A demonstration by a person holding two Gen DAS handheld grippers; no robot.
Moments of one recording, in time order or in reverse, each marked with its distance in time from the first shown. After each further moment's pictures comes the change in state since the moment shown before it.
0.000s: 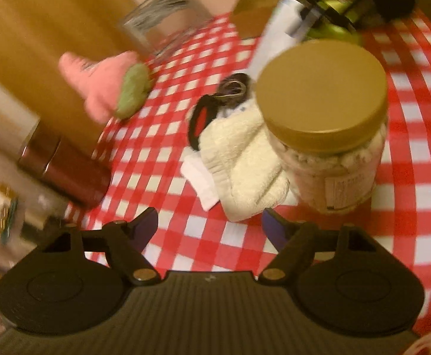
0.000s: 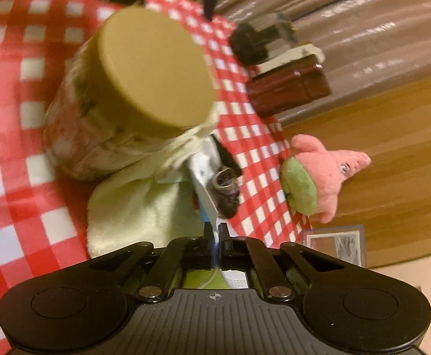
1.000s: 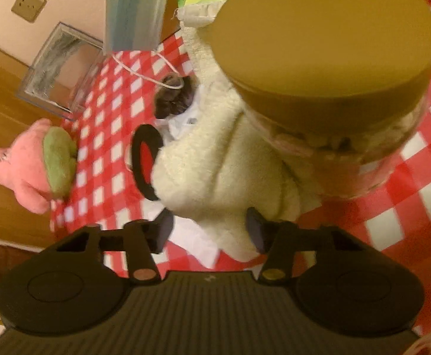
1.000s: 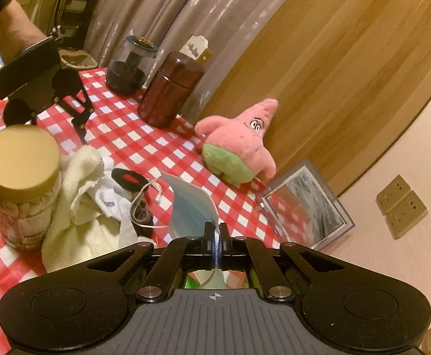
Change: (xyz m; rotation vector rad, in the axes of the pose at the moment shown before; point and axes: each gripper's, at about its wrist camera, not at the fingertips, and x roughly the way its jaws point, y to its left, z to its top) left arm 0.087 0.003 0.013 0.443 -0.105 -0.176; right arm -0.066 -0.101 -0.040 0.541 -0.059 -0.082
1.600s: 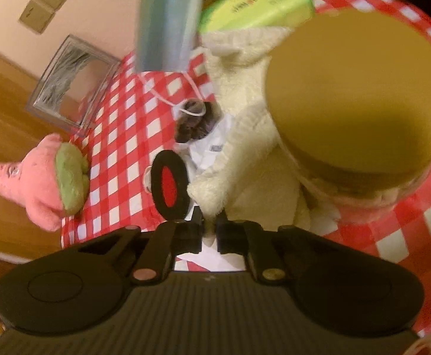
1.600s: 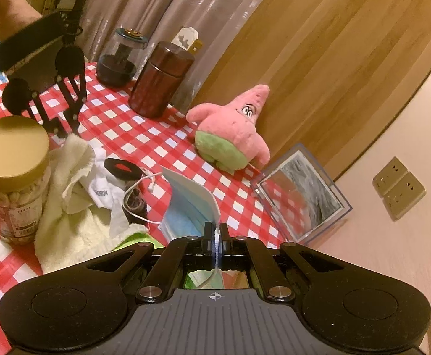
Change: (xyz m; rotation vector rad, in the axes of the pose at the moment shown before) left arm -0.009 0.025 0.015 -0.052 -0.049 -0.019; right arm 0.004 -0.007 -0.014 0.043 0.029 -0.016
